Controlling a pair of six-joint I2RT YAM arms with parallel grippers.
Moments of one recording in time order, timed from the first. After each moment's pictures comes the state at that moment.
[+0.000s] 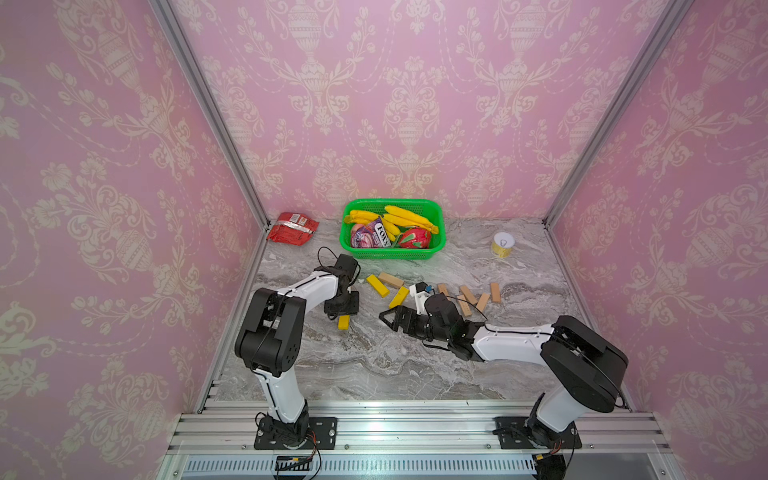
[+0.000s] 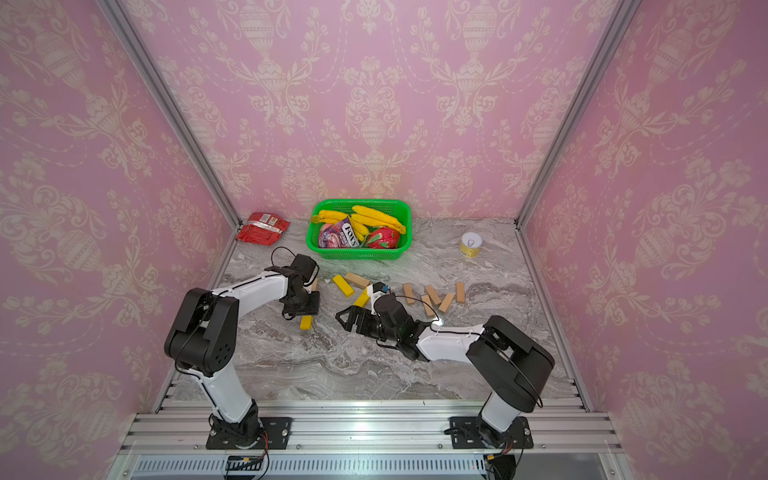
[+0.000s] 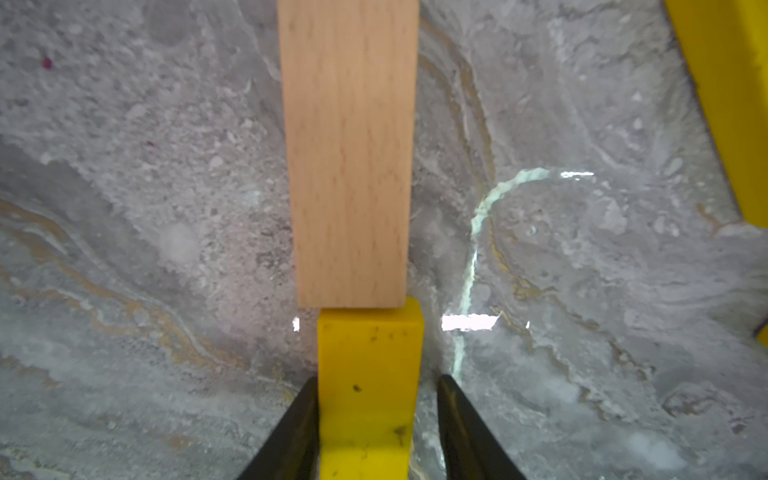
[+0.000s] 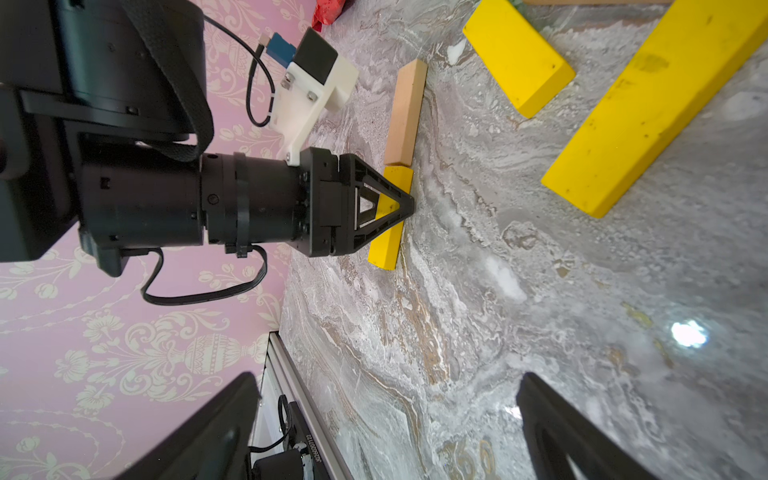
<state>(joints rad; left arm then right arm) -0.27 1.81 1.12 -0.70 -0.02 -0.33 0.89 1.64 0.73 0.47 -0.22 1.03</state>
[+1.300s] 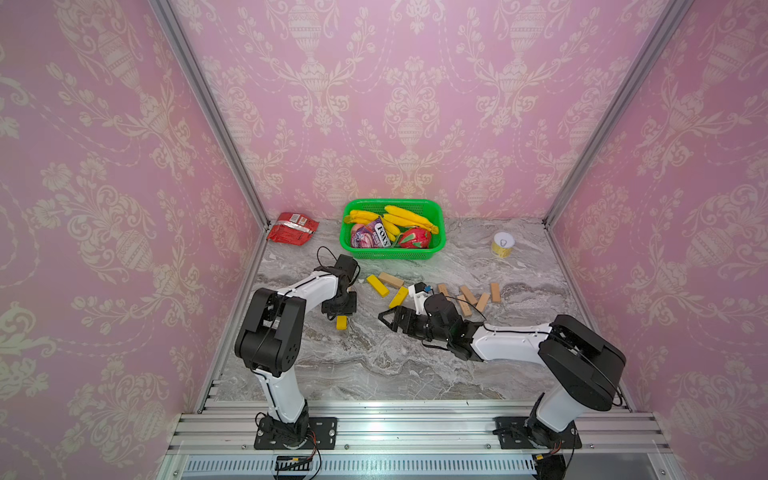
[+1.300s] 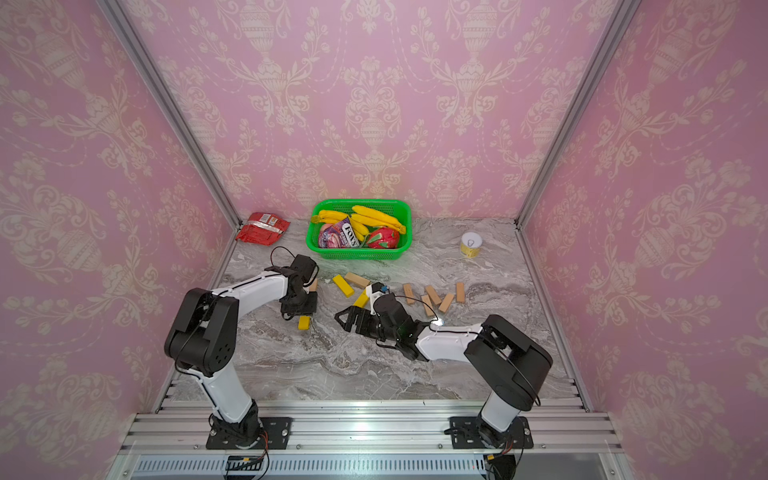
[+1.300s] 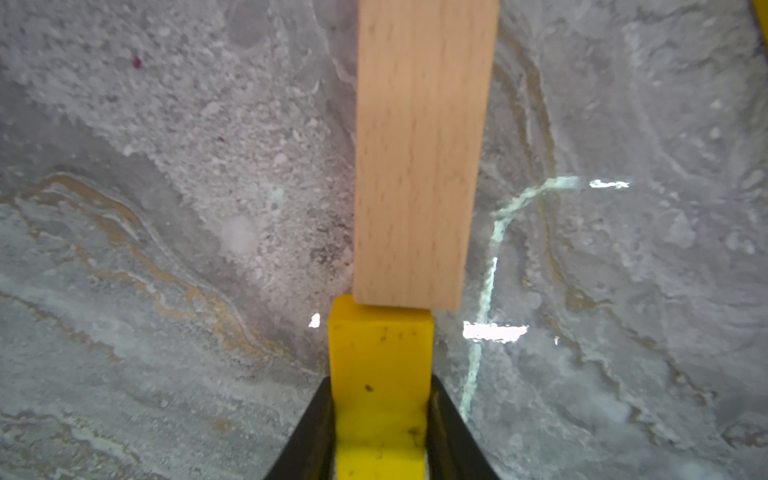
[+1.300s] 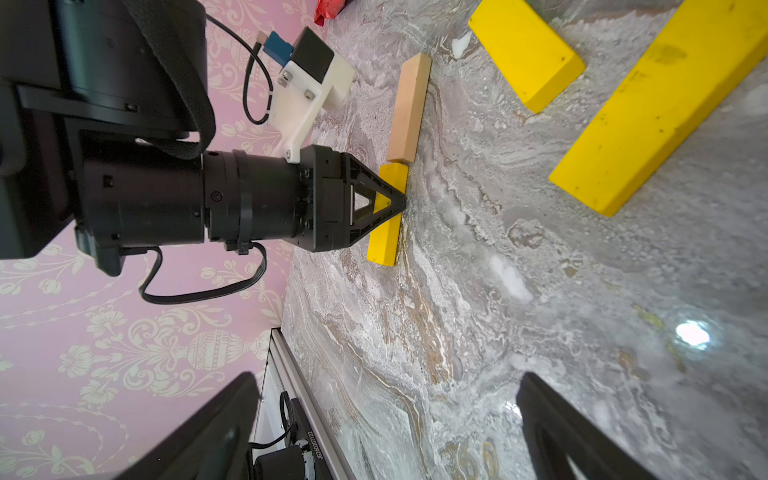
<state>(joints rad) -0.27 1.81 1.12 -0.72 -0.09 -0.35 0.89 1.65 0.73 0.48 -0.23 1.03</state>
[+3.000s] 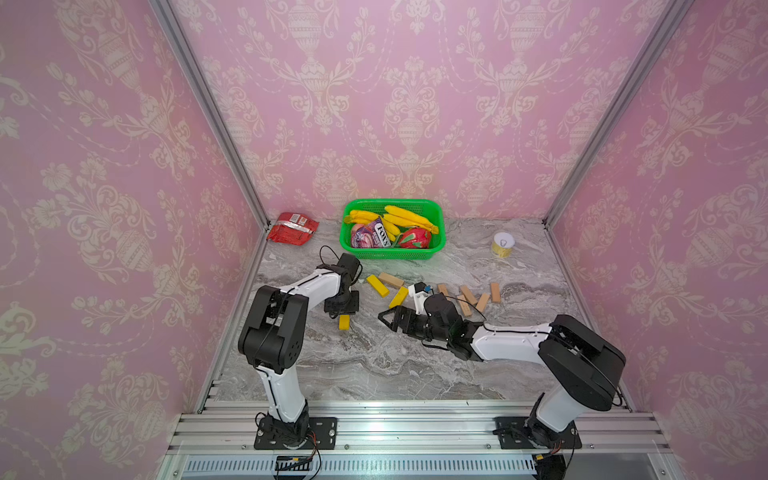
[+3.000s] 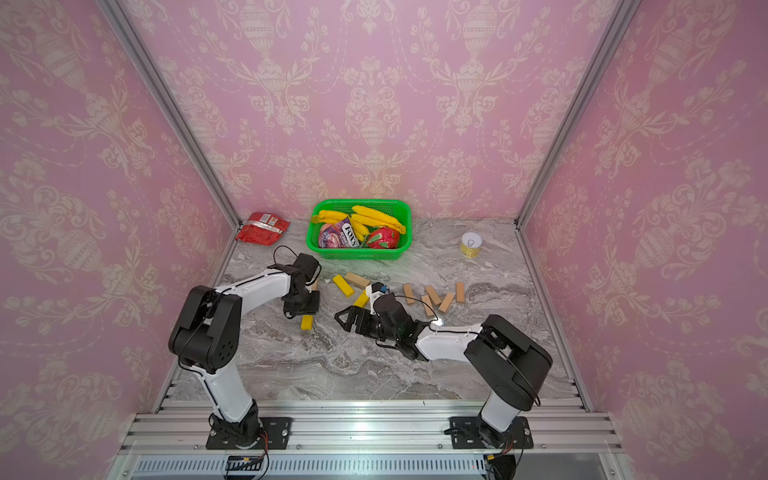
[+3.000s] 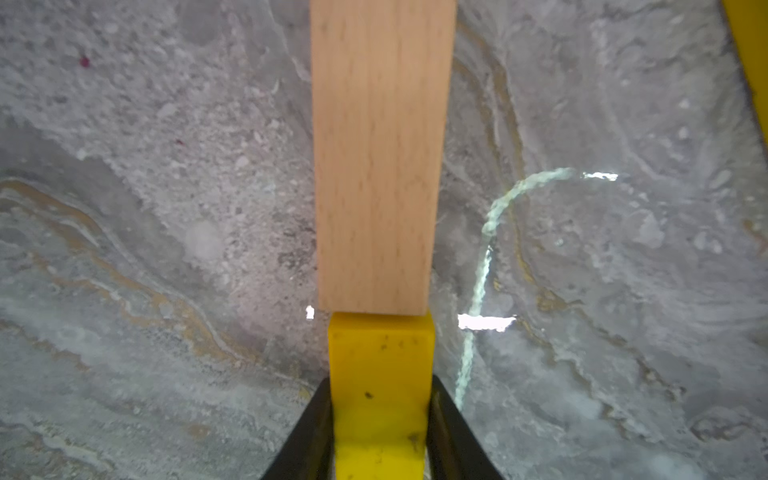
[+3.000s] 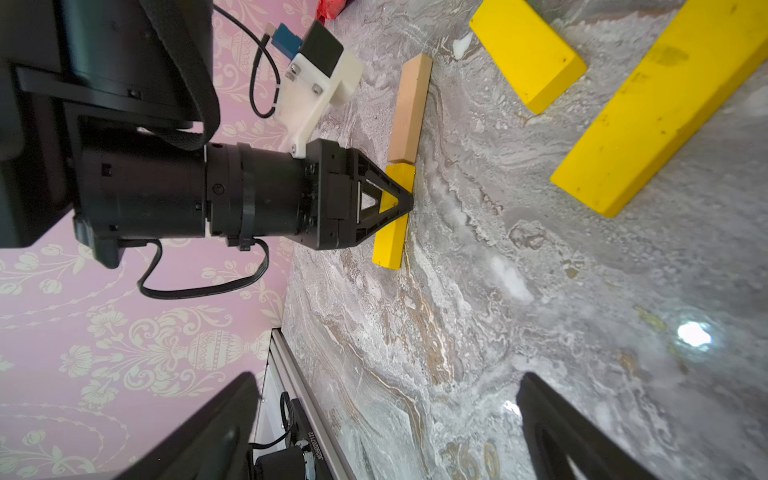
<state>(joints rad) -0.28 1.84 1.16 -0.75 -0.07 -0.36 0.89 1.65 0.74 0.48 -0.23 1.03</state>
